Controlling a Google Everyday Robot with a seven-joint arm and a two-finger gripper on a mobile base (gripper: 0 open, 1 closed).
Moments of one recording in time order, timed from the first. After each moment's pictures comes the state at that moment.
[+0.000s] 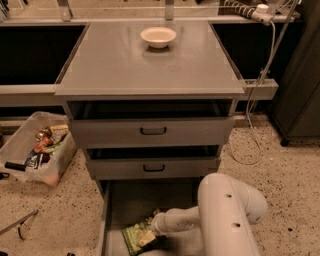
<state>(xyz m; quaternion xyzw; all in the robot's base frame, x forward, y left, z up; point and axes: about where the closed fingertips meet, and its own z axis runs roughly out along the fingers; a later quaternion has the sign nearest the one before) 0.545 0.050 0.113 -0.47 0.83 0.20 0.25</state>
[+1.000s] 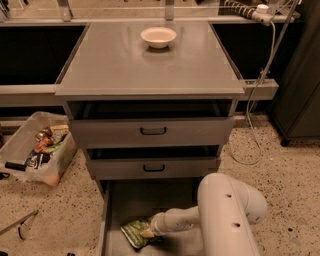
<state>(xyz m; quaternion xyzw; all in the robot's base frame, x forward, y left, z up) 0.545 0.050 0.113 -0.47 0.83 0.20 0.25</state>
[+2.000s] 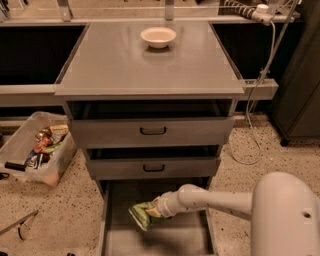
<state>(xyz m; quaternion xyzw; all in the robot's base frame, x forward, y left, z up) 0.563 0.035 0.286 -0.49 0.79 0.26 0.28</state>
